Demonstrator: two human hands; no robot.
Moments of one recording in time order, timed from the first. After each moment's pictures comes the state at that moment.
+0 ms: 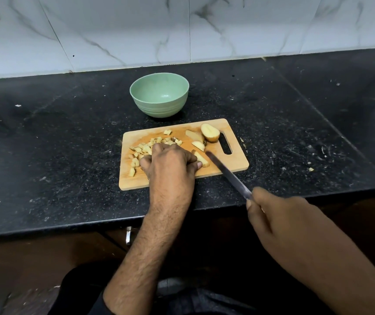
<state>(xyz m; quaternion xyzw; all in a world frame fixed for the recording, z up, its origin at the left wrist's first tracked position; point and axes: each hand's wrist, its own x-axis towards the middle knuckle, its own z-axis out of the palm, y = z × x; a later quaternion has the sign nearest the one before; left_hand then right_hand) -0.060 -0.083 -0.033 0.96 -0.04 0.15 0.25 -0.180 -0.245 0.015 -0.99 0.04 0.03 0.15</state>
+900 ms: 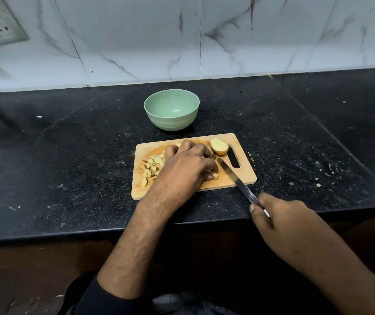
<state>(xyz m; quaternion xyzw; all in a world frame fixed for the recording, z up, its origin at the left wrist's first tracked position) -0.028 -0.067 -0.015 0.95 -0.29 0.10 0.11 -0.155 -0.252 -0.002 -0.98 0.07 0.04 0.17</state>
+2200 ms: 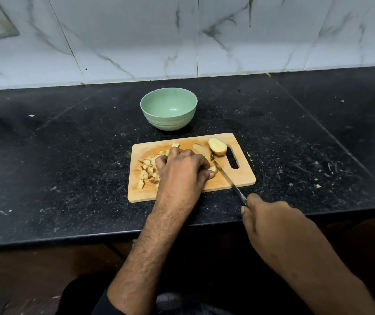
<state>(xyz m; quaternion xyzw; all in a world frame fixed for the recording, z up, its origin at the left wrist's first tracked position) -0.038 -0.079 -0.025 0.96 -0.15 0.11 0.20 -0.155 -0.228 0.007 -0.99 0.04 0.02 0.10</state>
